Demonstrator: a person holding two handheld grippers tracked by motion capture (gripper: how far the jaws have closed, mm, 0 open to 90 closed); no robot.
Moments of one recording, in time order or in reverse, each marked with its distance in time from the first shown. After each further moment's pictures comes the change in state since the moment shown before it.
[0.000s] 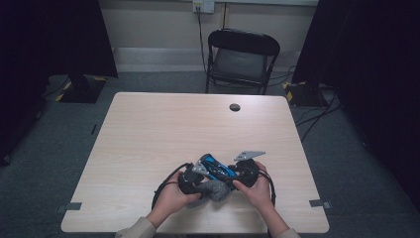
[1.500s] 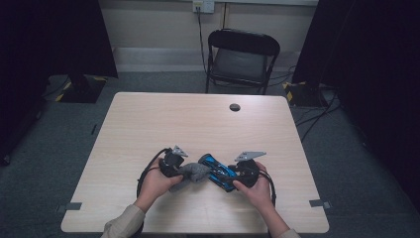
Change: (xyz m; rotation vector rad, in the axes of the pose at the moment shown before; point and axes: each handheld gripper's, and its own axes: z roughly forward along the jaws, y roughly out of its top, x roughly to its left) left arm 0.058 -0.010 -0.029 -0.016 0.142 -0.139; right arm -0.001 -0.002 0.000 -0.013 0.006 0.002
